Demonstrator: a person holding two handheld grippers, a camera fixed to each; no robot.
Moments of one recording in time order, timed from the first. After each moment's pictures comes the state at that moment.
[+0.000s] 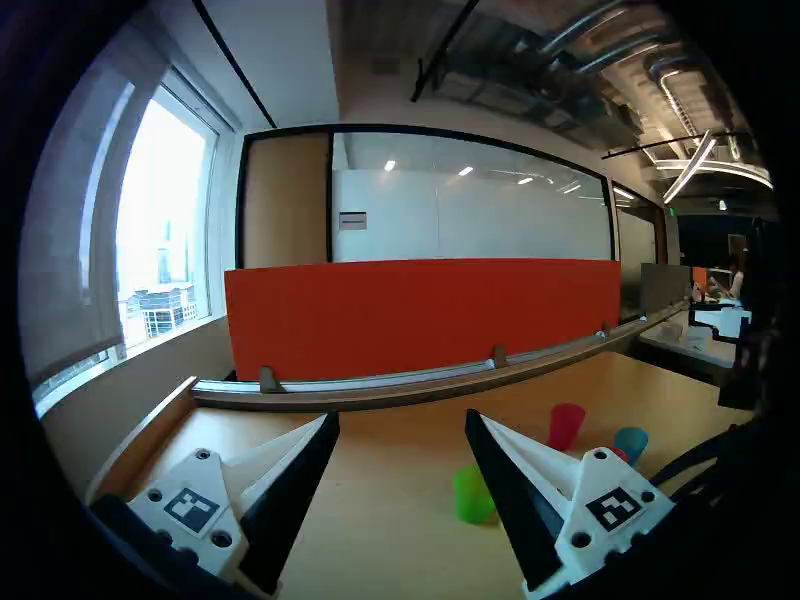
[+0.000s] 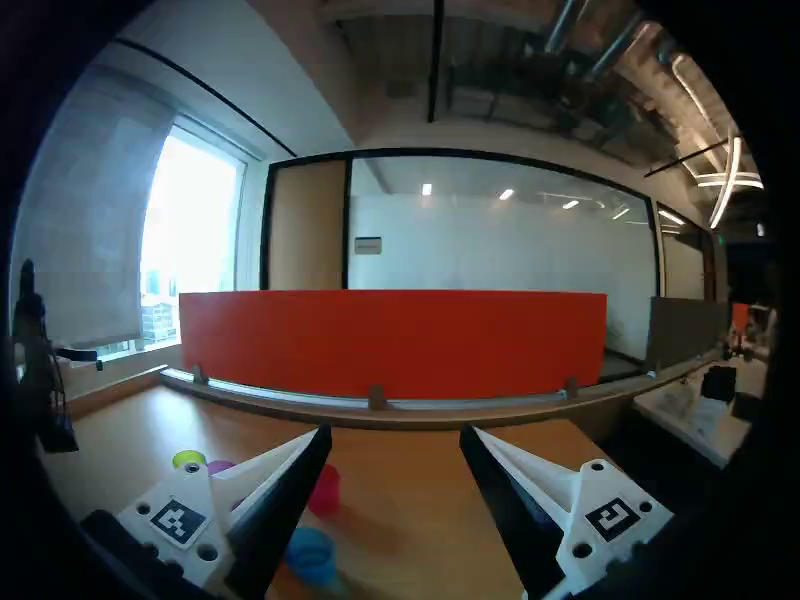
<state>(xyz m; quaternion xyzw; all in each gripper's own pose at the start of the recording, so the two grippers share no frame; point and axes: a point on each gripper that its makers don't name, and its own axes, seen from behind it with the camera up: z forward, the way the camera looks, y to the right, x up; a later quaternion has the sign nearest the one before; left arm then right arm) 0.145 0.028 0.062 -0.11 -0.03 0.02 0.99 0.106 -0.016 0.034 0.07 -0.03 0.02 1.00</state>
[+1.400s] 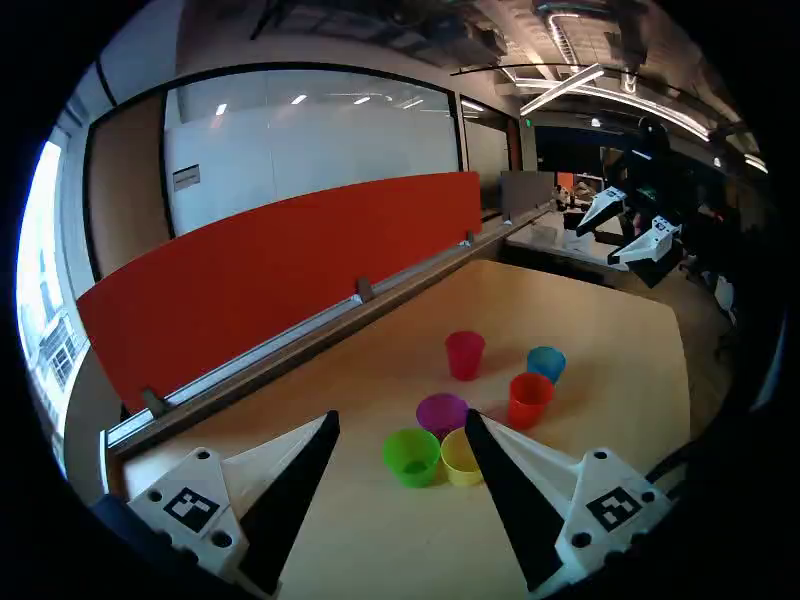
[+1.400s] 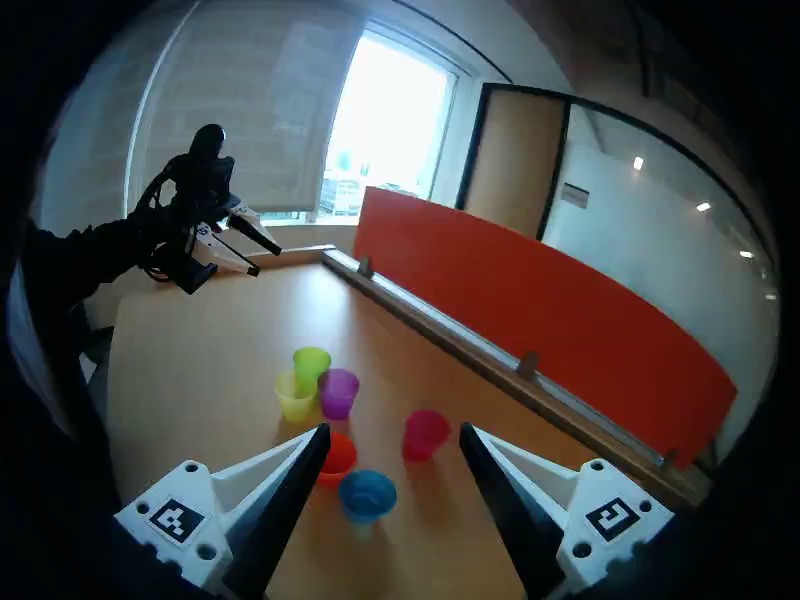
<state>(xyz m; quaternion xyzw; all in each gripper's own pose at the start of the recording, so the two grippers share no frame) 0.130 0.099 0.089 -0.38 -0.16 0.13 0.90 0.096 -0.083 0.013 0.38 -0.17 -0.16 0.90</state>
